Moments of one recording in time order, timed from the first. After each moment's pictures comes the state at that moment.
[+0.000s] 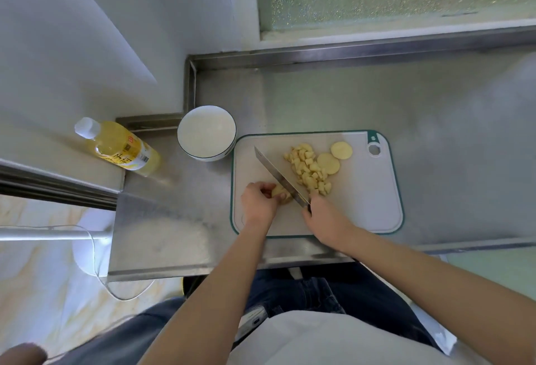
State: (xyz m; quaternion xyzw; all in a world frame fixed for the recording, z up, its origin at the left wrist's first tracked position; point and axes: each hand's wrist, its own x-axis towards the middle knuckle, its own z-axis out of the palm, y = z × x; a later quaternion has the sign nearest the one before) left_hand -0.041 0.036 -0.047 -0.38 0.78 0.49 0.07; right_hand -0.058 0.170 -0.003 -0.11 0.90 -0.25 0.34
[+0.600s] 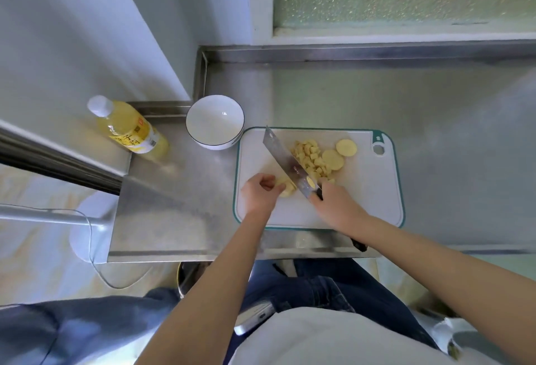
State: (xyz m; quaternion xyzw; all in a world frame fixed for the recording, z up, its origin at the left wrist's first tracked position) left_hand -0.032 0.032 -0.041 -0.39 0.76 0.52 0.04; right_hand -0.068 0.178 0.016 -0.11 0.89 -0.28 0.34
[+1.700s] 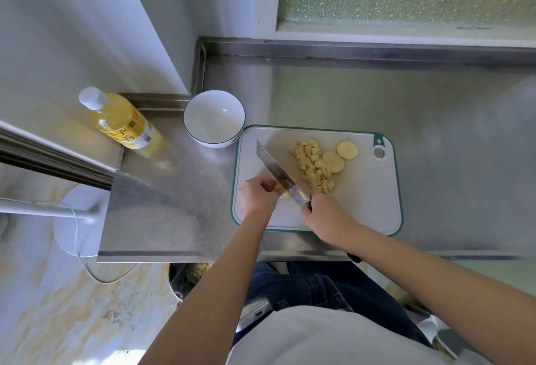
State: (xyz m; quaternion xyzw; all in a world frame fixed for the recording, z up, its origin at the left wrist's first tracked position) left_hand -0.037 0.034 -0.036 -0.43 0.73 0.52 0.09; right_hand -0.056 0.161 0.017 -0.09 0.90 -0.19 0.39
